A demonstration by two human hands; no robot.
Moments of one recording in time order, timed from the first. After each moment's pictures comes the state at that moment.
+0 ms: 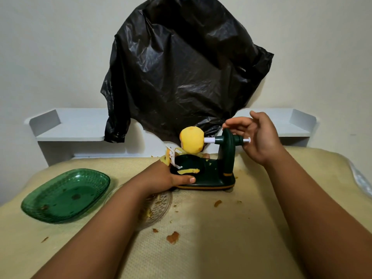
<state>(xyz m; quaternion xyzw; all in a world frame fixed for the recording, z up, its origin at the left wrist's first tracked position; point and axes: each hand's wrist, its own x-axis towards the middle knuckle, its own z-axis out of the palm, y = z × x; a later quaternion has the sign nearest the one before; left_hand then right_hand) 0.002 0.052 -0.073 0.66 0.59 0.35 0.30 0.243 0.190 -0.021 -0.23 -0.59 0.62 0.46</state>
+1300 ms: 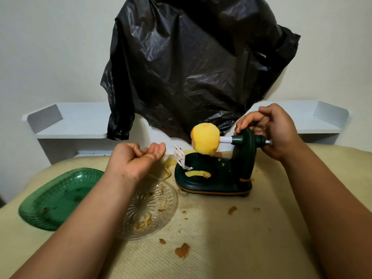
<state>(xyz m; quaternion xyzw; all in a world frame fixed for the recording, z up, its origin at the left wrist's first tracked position) -0.032 0.051 -0.036 -0.04 0.19 0.80 0.57 0.228 0.207 -0.019 -0.20 -0.63 0.62 0.43</state>
